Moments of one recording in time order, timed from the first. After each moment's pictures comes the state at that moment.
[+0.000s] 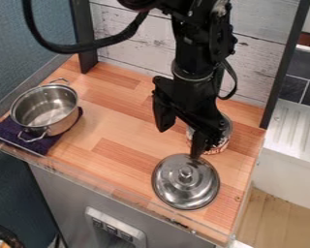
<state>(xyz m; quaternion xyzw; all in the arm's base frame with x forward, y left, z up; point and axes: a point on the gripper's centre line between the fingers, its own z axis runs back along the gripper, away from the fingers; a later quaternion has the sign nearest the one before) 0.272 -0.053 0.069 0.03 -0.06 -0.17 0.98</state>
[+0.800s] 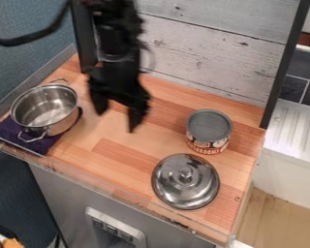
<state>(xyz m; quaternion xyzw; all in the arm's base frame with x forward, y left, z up) 0.274 0.072 0.052 0.04 -0.05 -0.02 1.00</state>
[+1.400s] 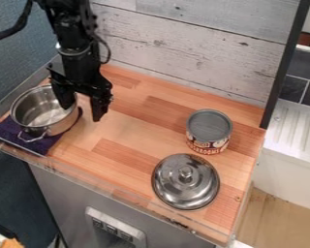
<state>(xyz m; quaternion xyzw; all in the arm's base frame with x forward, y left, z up) 0.279 0.129 0.034 0.05 -0.03 0.04 1.00</state>
